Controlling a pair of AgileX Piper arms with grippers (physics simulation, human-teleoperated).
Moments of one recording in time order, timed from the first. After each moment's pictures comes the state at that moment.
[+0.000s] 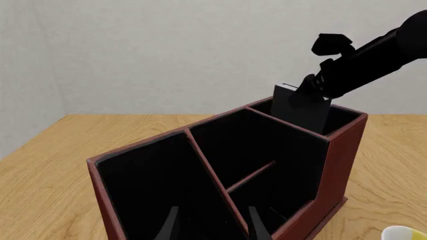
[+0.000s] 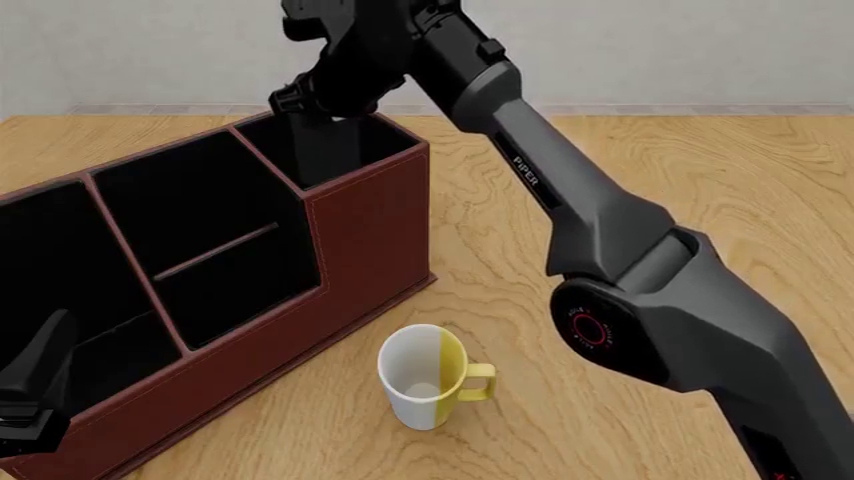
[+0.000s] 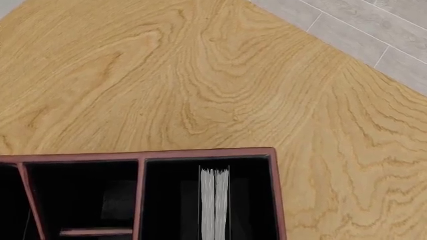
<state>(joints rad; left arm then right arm) 0.00 0.01 0.00 0.00 0.00 0.73 2.49 -2.82 1.12 0.08</state>
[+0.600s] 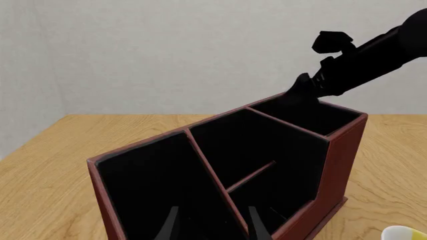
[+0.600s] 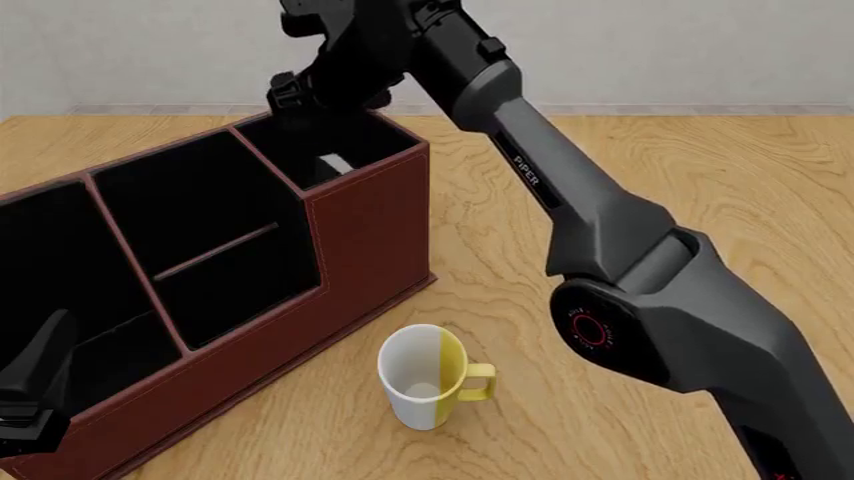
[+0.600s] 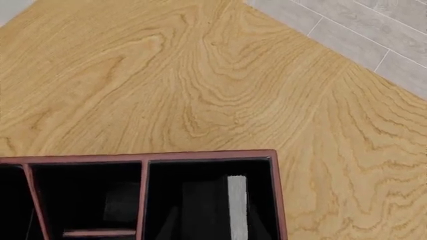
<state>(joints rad) 0.00 0.01 0.00 0.00 0.00 0.74 2.48 -2.83 1.12 0.08</state>
